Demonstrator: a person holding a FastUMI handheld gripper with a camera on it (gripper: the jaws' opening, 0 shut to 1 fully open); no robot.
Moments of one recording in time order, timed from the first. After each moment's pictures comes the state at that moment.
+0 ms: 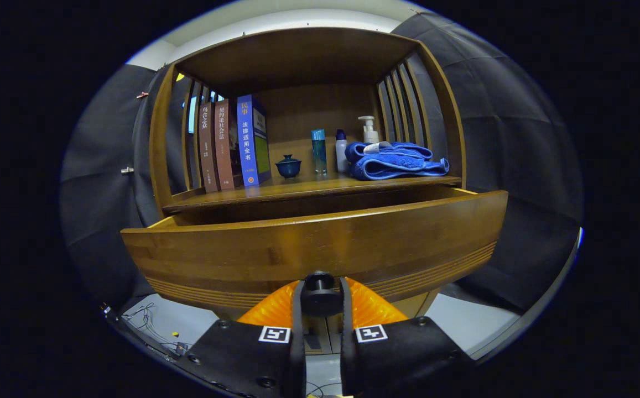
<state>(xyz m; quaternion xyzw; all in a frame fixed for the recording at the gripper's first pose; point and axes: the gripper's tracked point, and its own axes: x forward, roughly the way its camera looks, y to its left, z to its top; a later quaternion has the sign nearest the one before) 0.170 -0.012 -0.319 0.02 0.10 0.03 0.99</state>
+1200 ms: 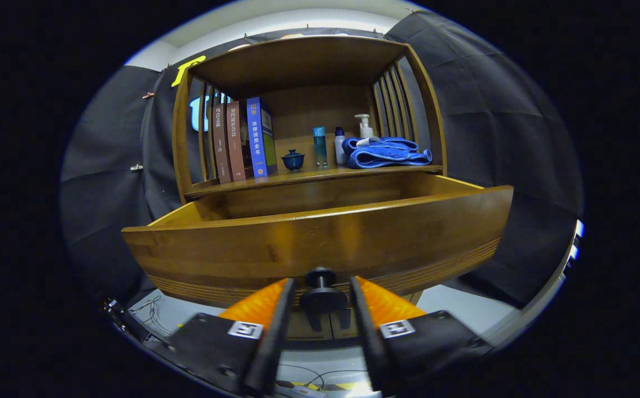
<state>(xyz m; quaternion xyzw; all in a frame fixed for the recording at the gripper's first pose) 0.112 -0.021 -0.334 0.03 0.12 0.04 0.99</state>
